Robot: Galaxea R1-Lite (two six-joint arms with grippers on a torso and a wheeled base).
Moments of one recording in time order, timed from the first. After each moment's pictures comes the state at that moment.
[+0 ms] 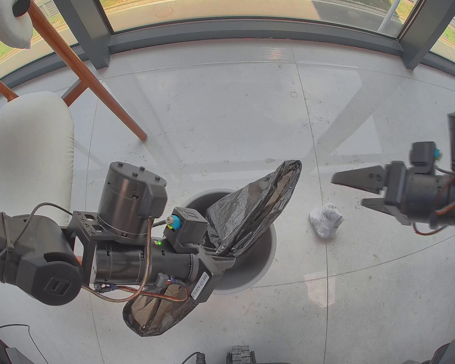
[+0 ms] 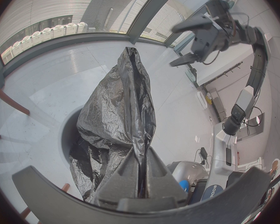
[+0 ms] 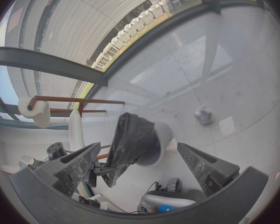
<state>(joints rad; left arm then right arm) -0.72 1.69 -0.85 -0.25 -0.21 0.12 0.56 1.38 -0.91 -0.02 0.06 0.68</state>
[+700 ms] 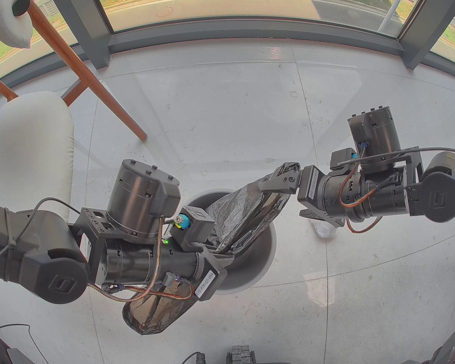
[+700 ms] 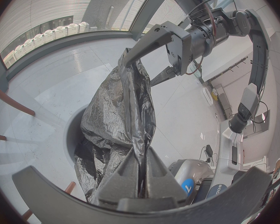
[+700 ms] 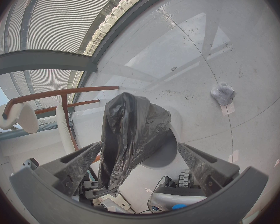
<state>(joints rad) -0.75 1.71 -0.90 -0.18 -0.10 0.15 0.63 1.78 -1.17 -0.01 0.10 0.79</state>
